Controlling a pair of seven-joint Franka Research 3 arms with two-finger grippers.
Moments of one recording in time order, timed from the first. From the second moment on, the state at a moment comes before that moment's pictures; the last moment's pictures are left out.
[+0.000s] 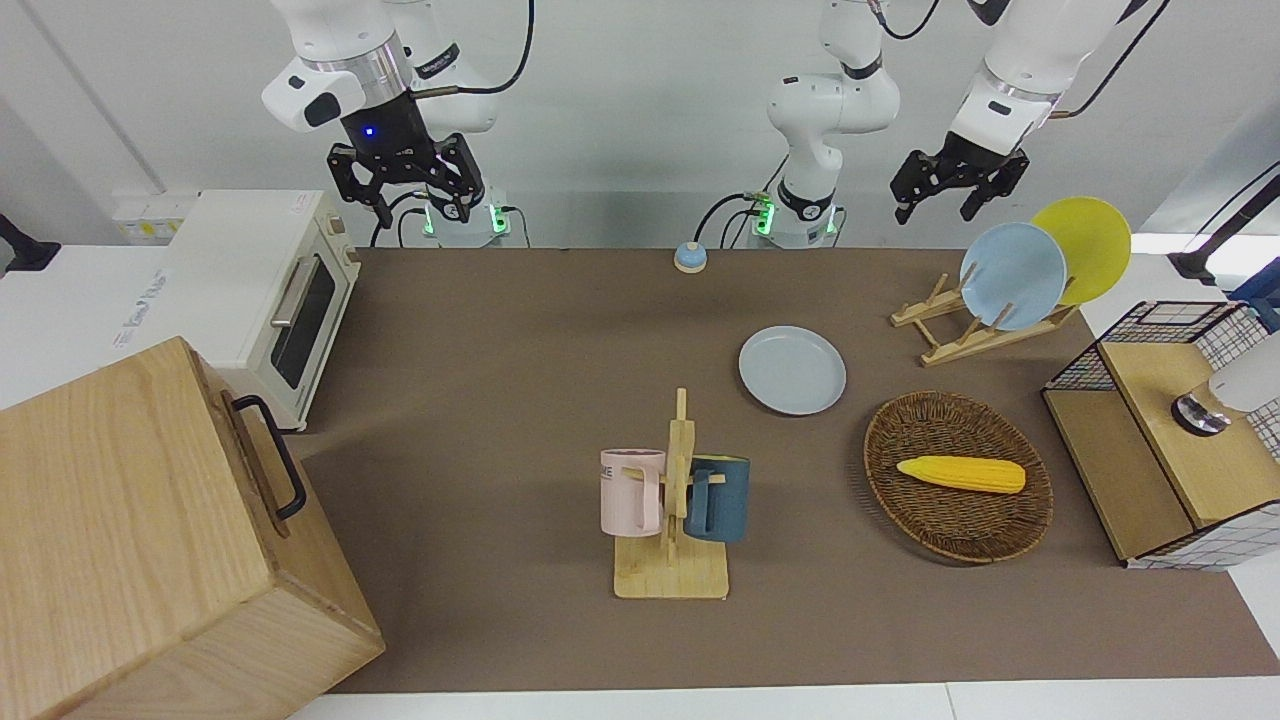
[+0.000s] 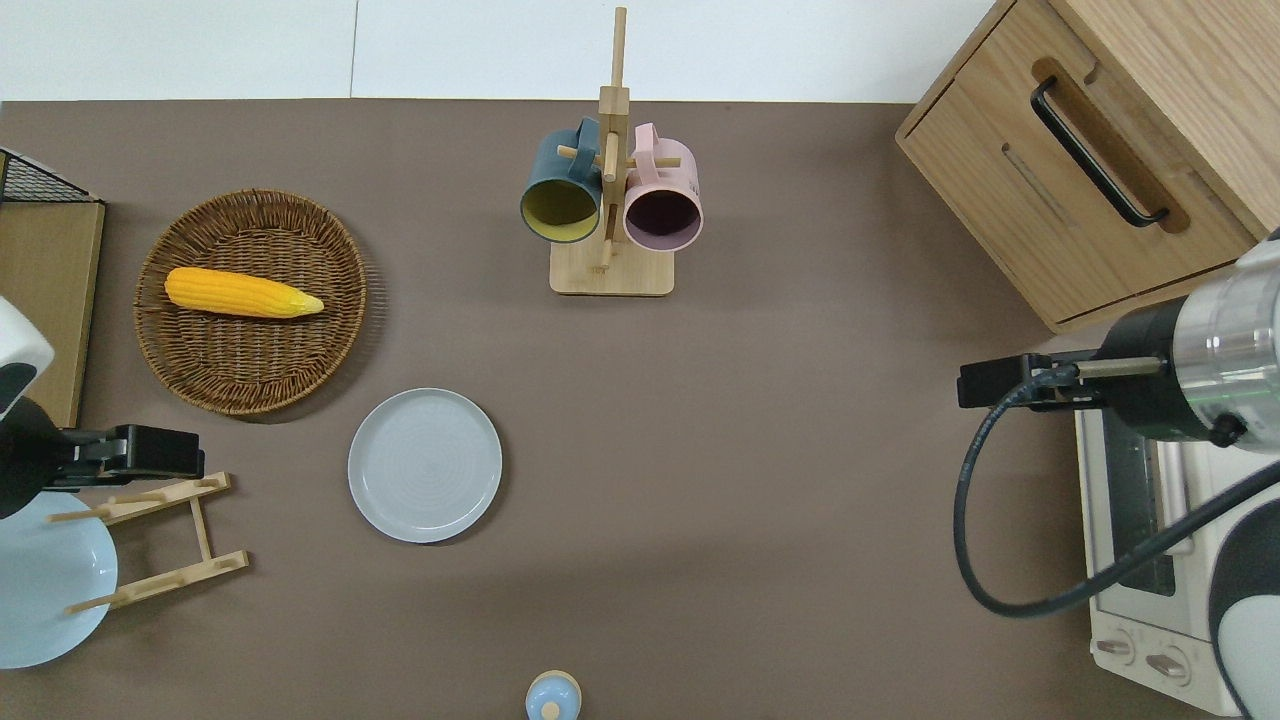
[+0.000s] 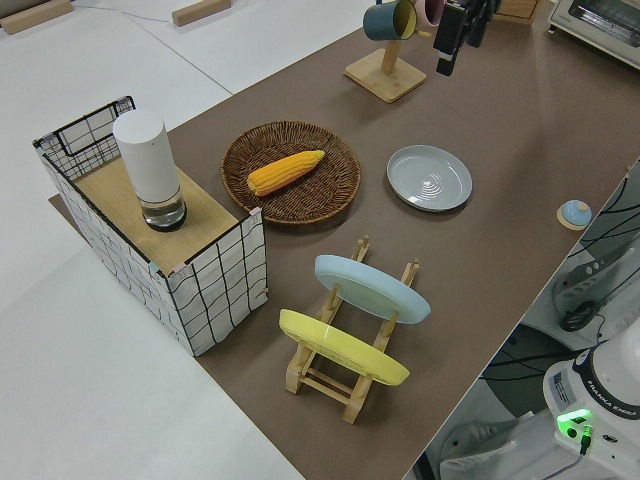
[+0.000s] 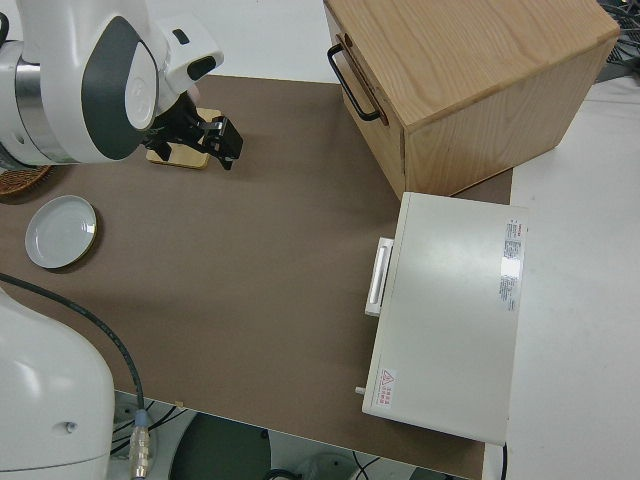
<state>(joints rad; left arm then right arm) -0.03 -0.18 -0.01 -1.73 -0.04 1.49 -0.11 -0.21 -0.06 0.37 -1.54 0.10 1.52 0.18</state>
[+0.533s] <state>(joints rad) -0.03 -0.18 0.00 -1.74 -0.05 1.51 -0.07 -0.21 -0.06 0.37 -1.54 0.10 1.52 0.18</state>
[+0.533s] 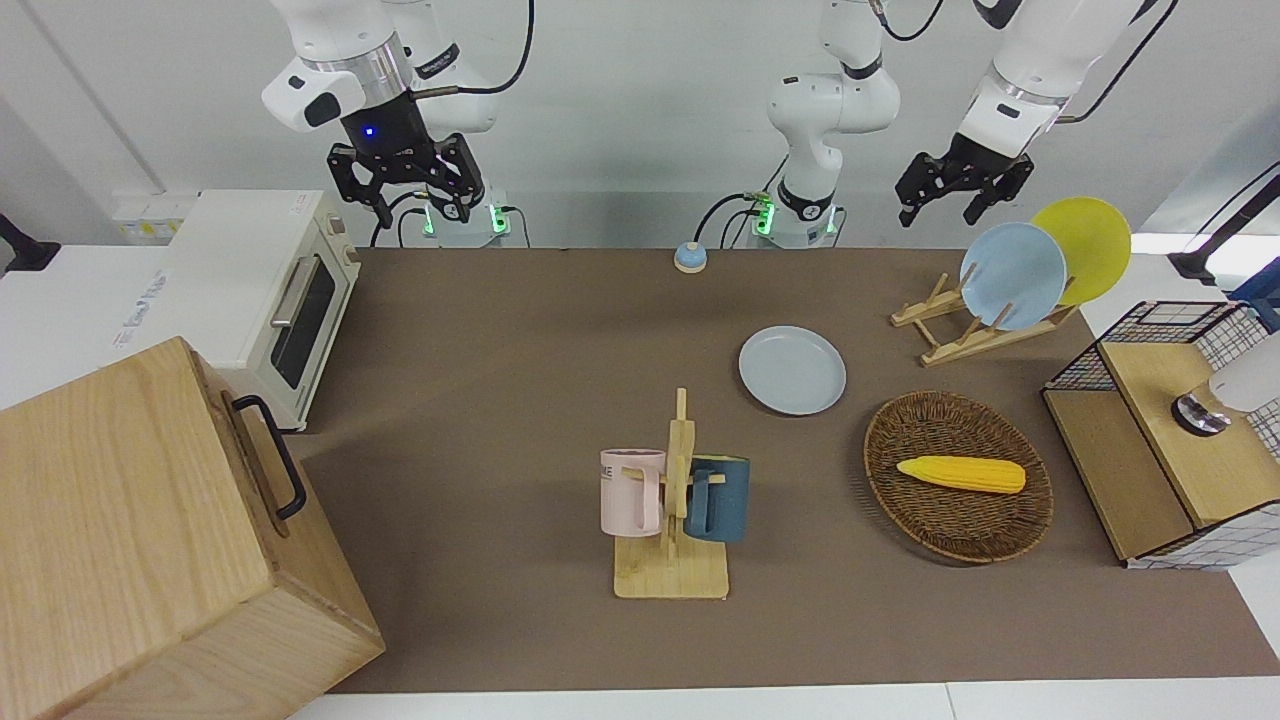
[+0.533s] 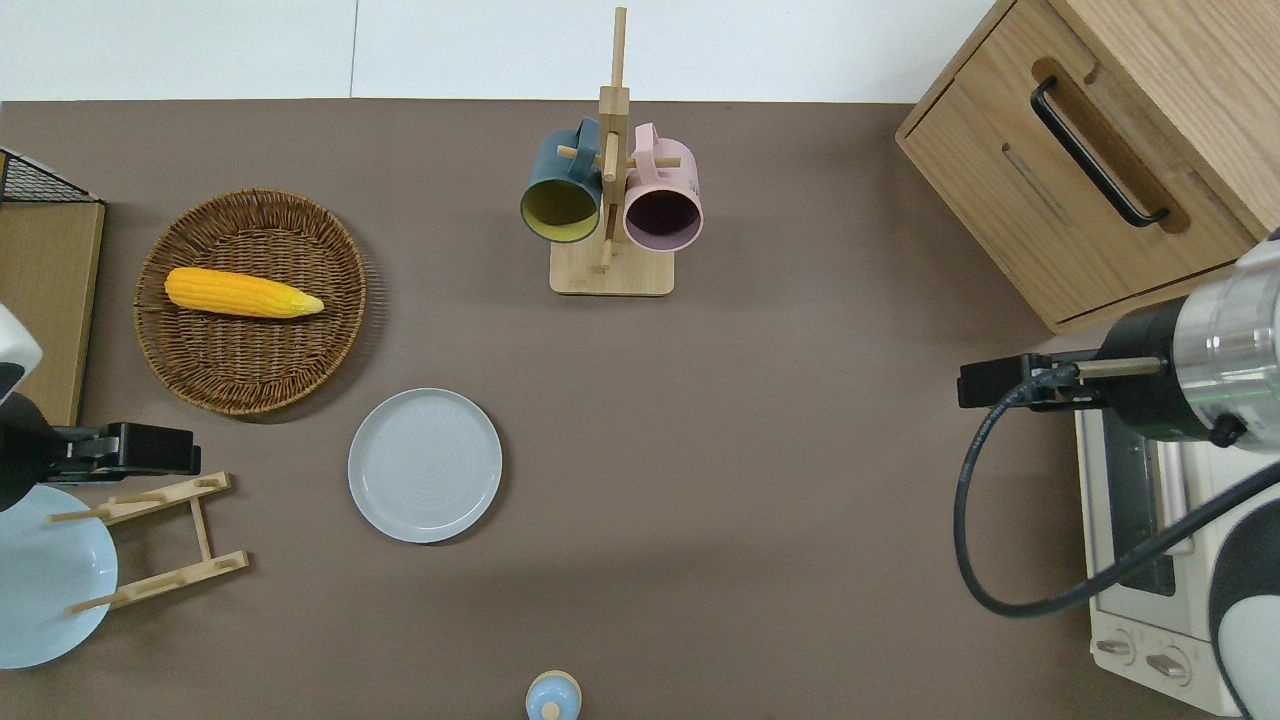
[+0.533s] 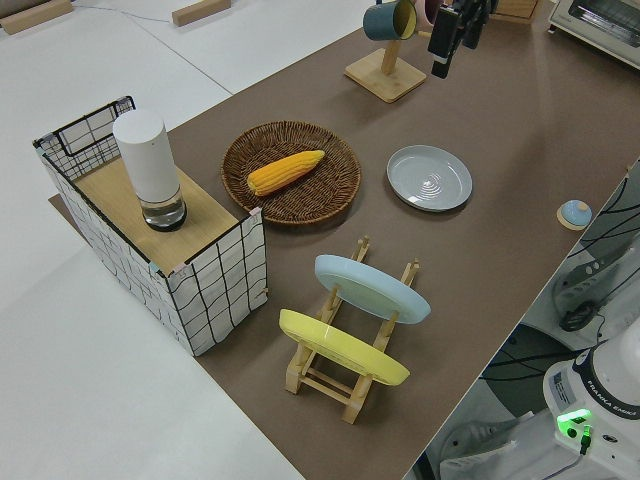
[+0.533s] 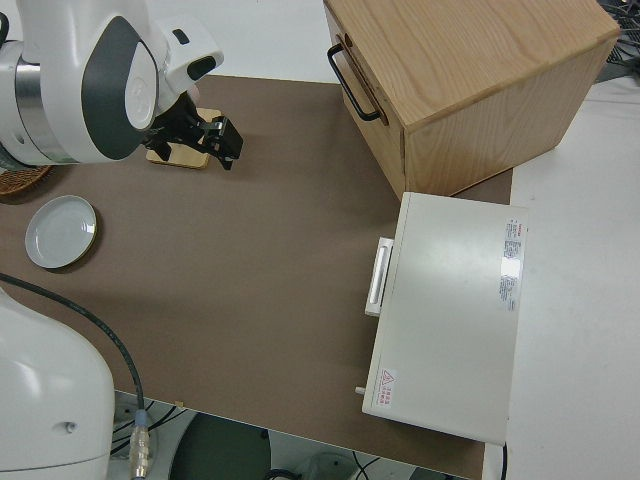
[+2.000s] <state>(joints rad) -0.03 -0.10 0.00 -2.03 -0.07 1.80 -0.04 -0.21 -0.06 0.37 -1.54 0.10 1.52 0.18</state>
